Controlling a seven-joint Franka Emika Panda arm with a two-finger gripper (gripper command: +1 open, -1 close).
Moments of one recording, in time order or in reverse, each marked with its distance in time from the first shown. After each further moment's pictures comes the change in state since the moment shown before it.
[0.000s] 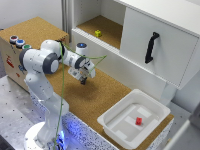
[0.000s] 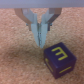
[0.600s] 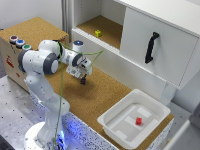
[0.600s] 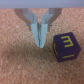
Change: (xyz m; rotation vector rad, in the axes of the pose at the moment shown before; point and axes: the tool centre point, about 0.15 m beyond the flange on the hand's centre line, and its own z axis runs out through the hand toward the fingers) arm -0.039 -0.009 -0.007 -0.002 -0.118 -0.255
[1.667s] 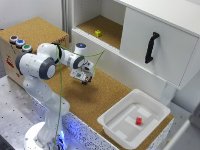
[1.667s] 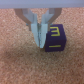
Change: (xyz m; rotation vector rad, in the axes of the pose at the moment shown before) arm -0.006 0.040 0.005 -0.007 0.061 -0.007
